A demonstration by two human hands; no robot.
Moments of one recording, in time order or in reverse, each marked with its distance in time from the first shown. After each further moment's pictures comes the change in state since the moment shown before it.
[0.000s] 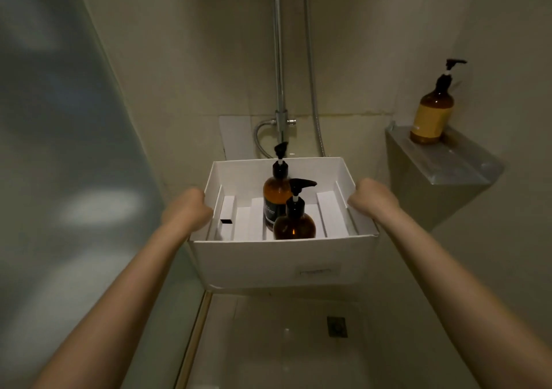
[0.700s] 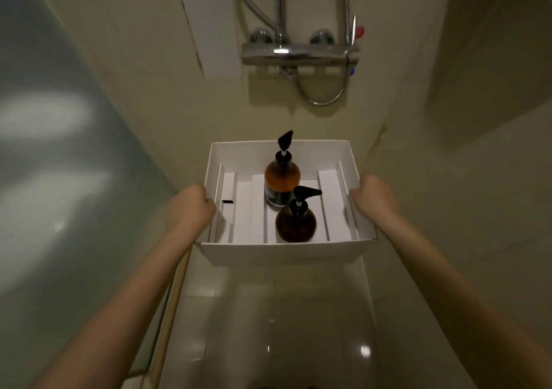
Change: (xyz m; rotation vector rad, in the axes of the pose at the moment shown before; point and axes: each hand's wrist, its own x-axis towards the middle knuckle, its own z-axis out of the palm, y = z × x) left_hand 0.008 -0.077 0.264 0.020 -0.089 -0.073; right_hand 0.022 0.099 0.260 0.055 -0.094 0.130
